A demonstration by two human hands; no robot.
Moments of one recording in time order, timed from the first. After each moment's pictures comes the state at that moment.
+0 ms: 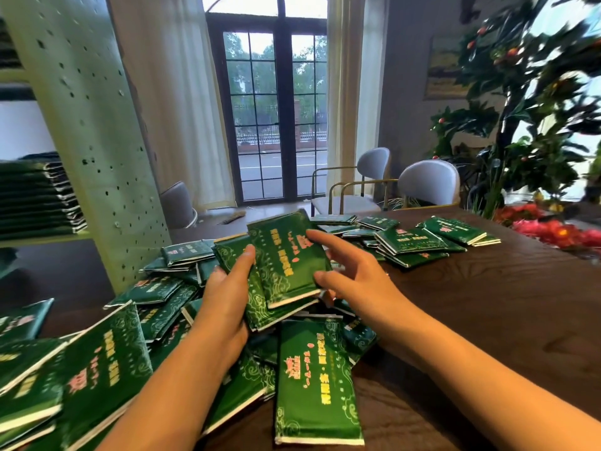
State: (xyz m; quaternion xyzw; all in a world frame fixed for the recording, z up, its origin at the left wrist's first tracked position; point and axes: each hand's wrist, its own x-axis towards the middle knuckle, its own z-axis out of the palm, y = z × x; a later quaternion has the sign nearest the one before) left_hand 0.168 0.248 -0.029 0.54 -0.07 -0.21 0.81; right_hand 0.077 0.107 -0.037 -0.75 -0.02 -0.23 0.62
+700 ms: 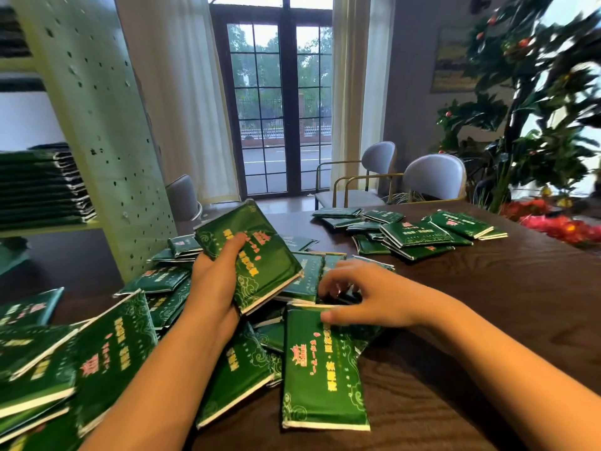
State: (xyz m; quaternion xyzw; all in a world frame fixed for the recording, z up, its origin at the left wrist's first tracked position) left_hand 0.181 0.257 -0.025 0.52 -0.06 -0.16 0.84; right_hand 0.073 0.080 -0.034 -0.97 -0.05 -0.08 0.20
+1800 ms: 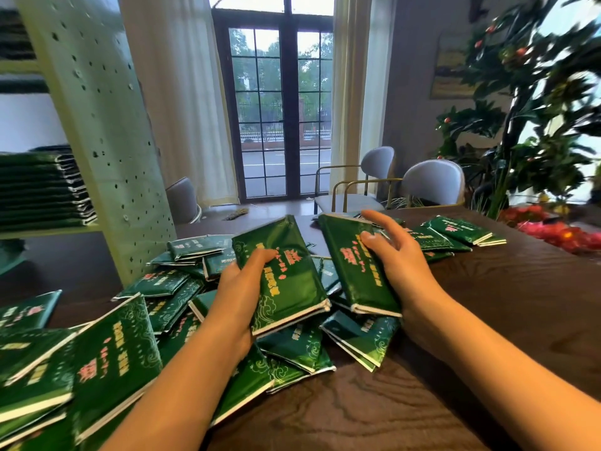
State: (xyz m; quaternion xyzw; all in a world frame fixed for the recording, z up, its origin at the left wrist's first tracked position) left_hand 0.162 0.253 -0.029 0.58 -0.11 -0.24 0.77; right_hand 0.076 0.081 -0.028 -0.64 0.12 -0.33 0.68
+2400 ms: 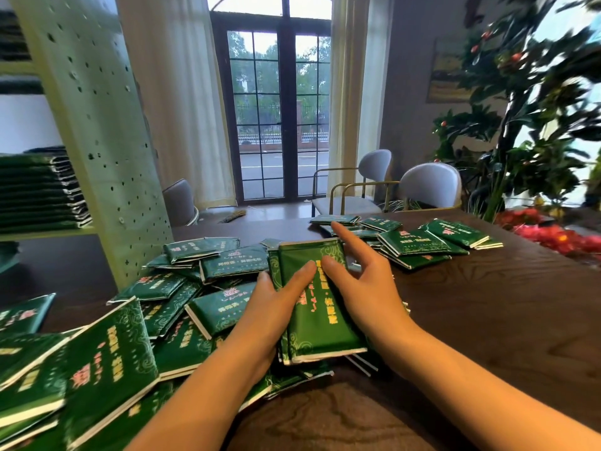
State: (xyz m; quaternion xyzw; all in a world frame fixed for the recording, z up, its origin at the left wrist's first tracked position) left_hand 0.148 0.234 -0.044 0.59 -0.18 -0.26 0.74; right_hand 0.082 0.120 -0.043 -0.71 0.08 -0.37 0.59
